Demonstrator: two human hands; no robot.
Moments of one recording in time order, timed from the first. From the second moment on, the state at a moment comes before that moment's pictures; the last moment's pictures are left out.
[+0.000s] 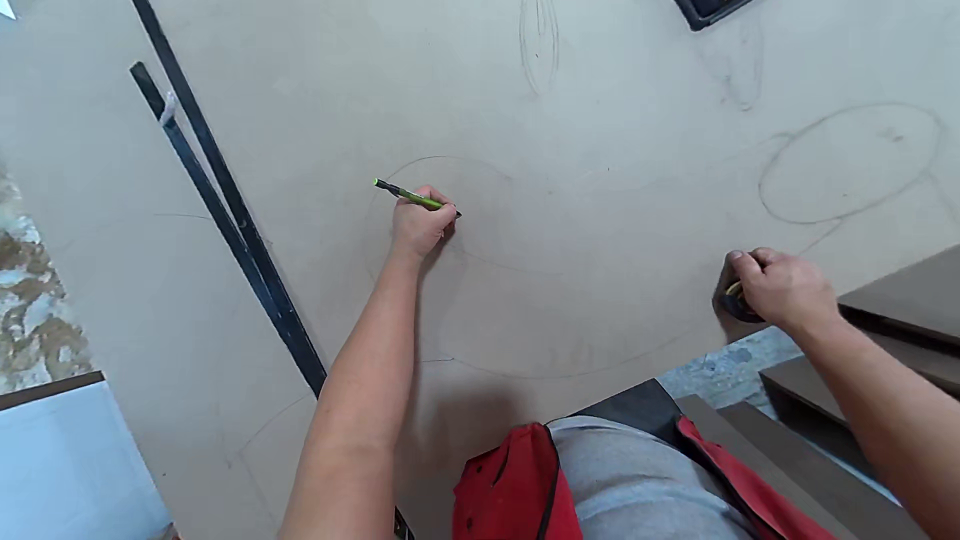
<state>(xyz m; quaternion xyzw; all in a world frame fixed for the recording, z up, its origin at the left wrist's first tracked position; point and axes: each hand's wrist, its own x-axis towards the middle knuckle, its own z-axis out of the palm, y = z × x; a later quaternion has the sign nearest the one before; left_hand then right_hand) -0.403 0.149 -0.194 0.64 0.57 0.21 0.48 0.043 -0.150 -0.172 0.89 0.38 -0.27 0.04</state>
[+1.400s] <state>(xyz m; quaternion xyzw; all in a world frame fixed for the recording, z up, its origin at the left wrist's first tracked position) -0.406 0.147 -0.195 0.67 0.56 0.20 0.45 0.043 -0.146 -0.171 0.89 0.38 -0.25 0.05</state>
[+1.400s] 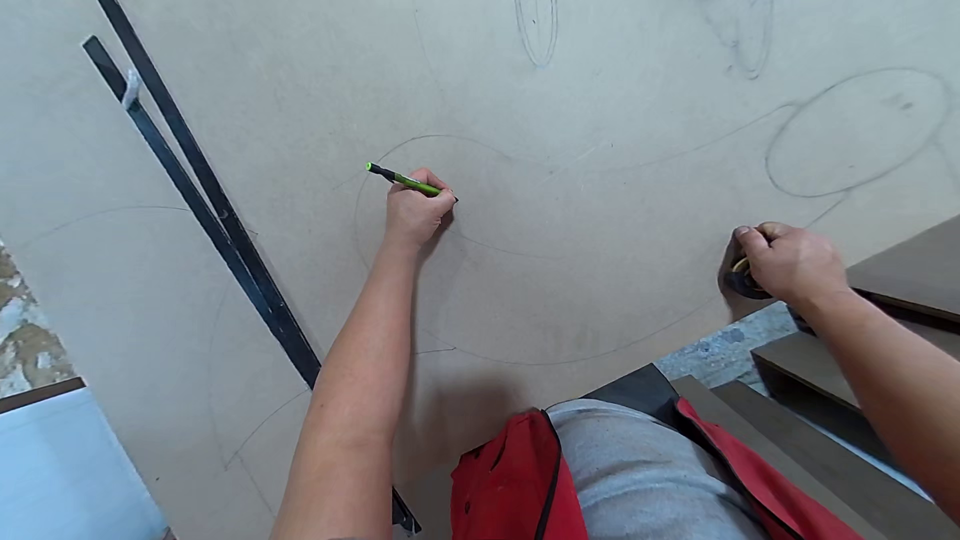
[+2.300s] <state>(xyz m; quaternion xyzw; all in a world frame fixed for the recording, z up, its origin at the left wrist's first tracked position) -0.434 0.105 -0.193 0.65 0.58 0.22 0.43 0.040 -0.145 -0.167 0.89 0.38 -0.26 0.05</state>
